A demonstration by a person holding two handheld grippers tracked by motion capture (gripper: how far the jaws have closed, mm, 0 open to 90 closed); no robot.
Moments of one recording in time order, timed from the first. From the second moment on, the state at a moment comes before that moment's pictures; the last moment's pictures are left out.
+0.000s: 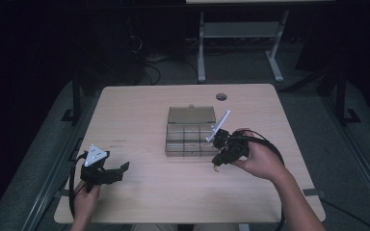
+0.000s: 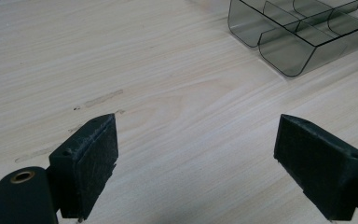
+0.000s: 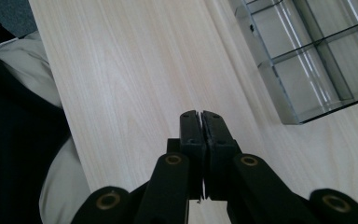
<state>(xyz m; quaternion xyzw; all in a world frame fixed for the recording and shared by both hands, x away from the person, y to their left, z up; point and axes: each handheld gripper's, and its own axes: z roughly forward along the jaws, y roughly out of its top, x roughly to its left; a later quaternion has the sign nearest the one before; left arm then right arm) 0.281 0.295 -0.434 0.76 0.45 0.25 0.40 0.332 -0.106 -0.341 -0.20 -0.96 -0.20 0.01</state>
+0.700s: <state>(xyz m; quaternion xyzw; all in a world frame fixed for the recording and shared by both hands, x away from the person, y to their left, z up) 0.281 0.297 -0.434 0.76 0.45 0.25 0.40 0.356 -0.091 -0.323 -0.20 -0.96 -0.20 0.01</state>
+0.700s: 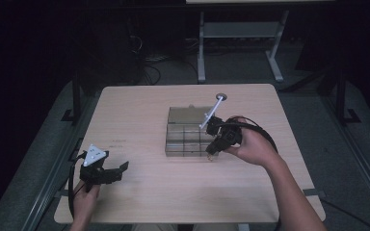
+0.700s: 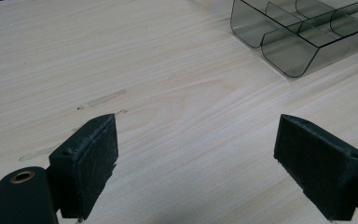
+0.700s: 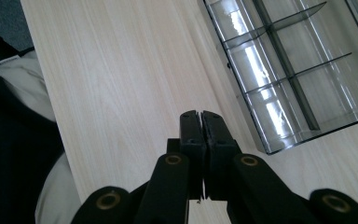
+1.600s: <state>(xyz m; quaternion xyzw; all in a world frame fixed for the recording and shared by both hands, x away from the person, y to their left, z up) 0.282 0.299 -0.434 0.76 0.45 0.25 0.40 0.391 -0.065 -0.320 -0.20 -0.96 -0.18 0.01</state>
